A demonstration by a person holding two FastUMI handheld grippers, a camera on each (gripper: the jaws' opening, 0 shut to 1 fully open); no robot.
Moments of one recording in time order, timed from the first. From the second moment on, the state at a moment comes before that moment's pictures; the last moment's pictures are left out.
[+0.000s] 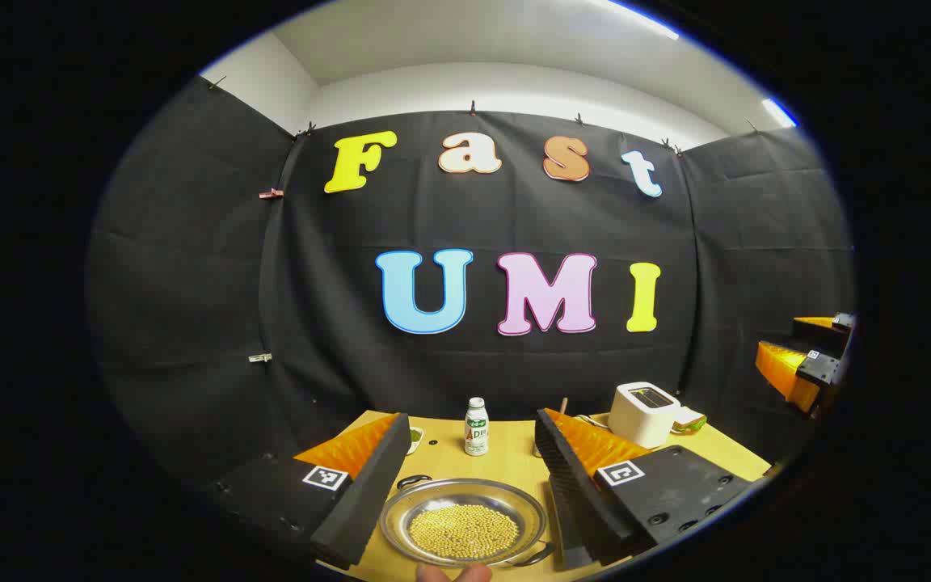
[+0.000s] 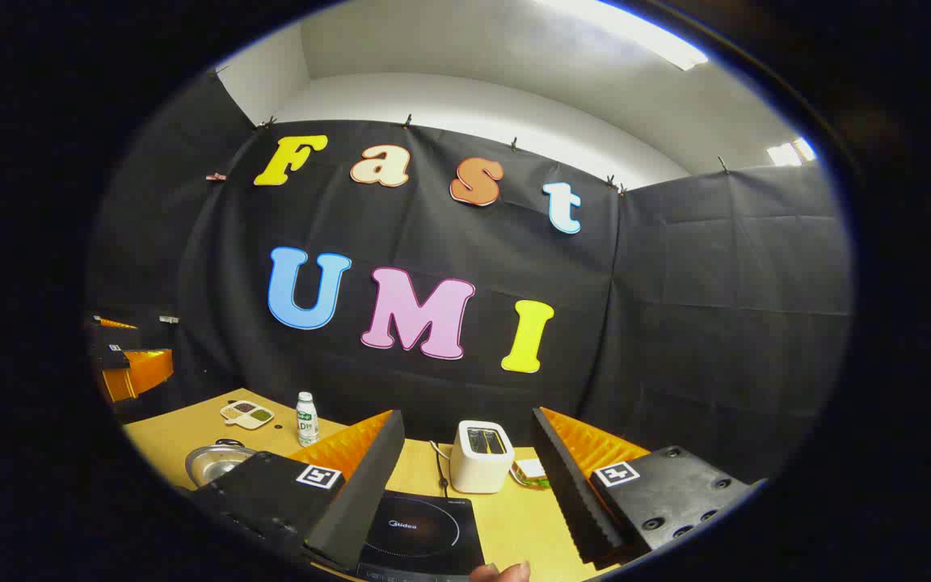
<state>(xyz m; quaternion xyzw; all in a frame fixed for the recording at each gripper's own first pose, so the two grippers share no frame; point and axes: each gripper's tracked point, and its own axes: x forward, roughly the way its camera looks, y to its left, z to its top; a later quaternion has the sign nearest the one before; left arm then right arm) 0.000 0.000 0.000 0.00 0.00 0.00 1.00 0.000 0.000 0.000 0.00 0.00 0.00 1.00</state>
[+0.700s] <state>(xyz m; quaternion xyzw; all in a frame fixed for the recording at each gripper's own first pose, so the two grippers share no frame) -0.007 0.001 0.009 0.00 -0.02 -0.01 1.00 -0.009 0.003 0.015 0.01 -0.02 0.00 1.00</state>
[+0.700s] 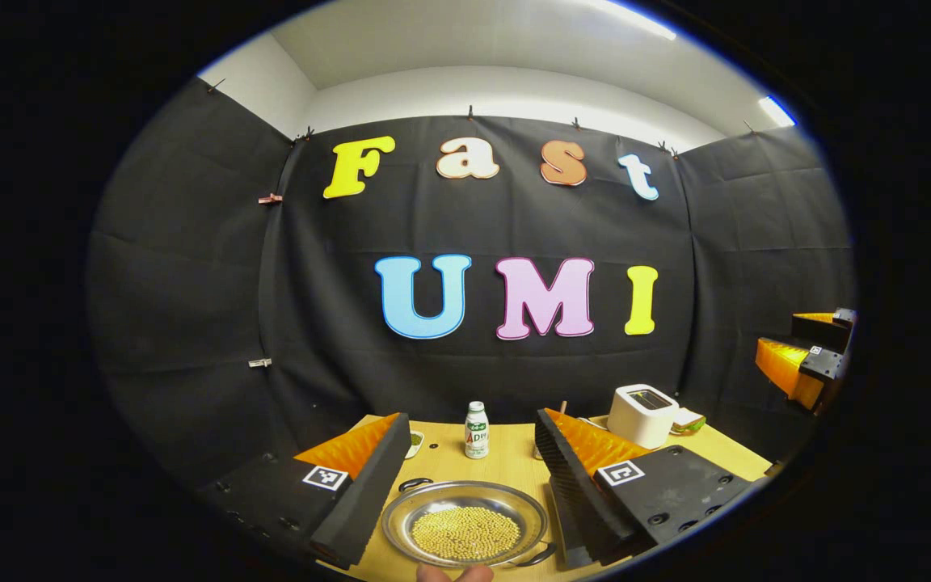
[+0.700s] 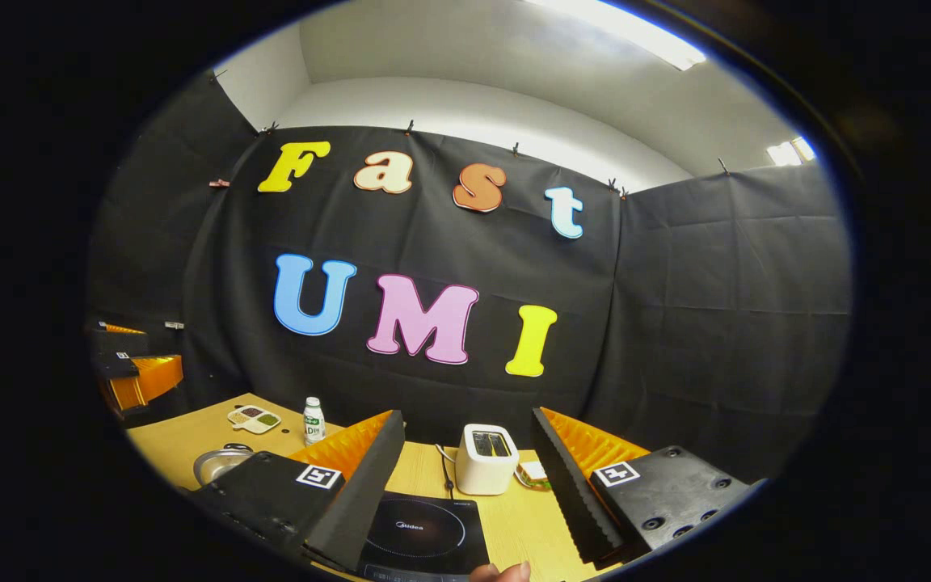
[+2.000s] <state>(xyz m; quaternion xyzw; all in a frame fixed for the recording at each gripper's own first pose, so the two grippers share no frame) -0.014 0.007 -0.030 -0.03 0.08 -0.09 0.99 -0.002 0.015 0.029 0.00 -0.04 0.01 1.00</state>
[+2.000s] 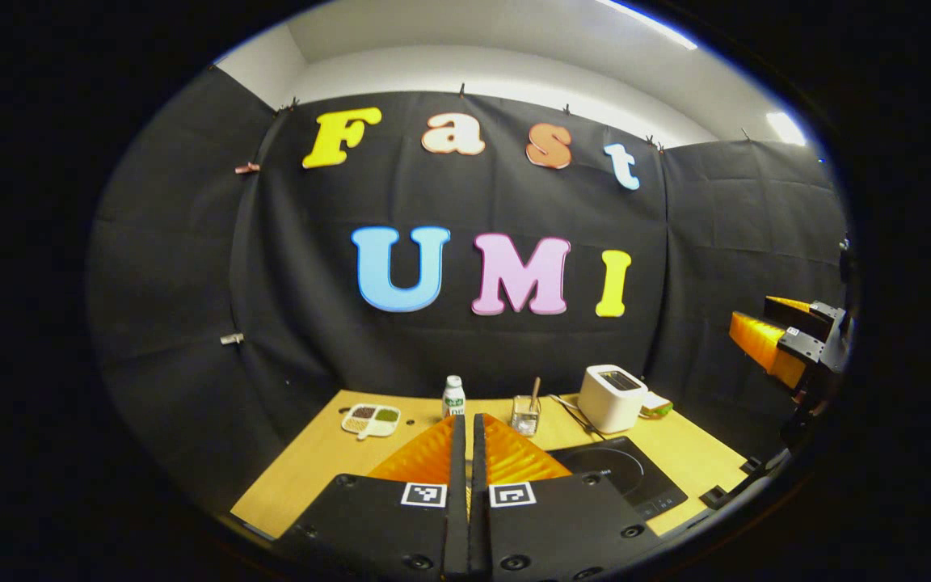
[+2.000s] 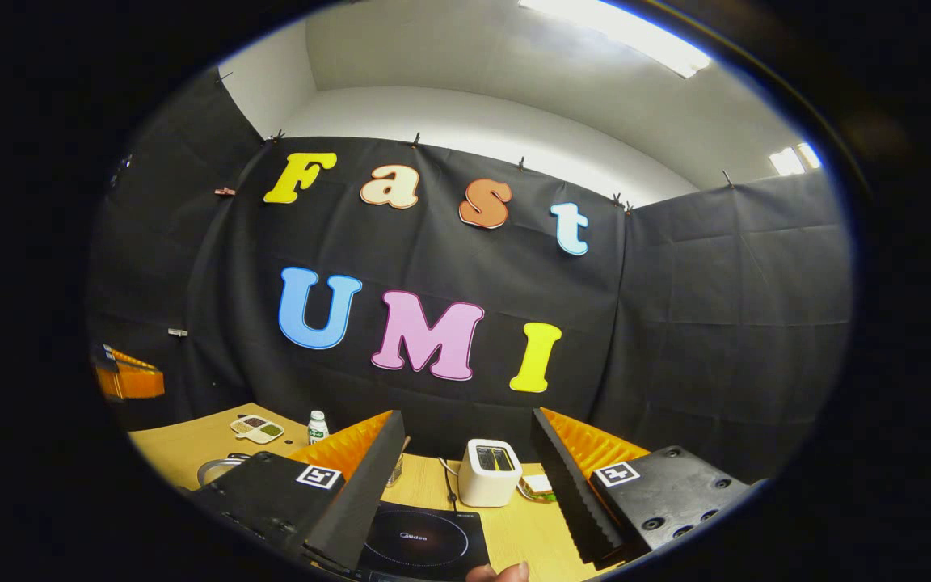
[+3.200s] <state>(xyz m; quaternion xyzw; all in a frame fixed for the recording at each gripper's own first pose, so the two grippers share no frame) -0.061 -0.033 -0.325 0.04 0.61 -0.21 0.76 -0.018 -0.057 -0.009 -0.01 0.00 -0.07 1.00</state>
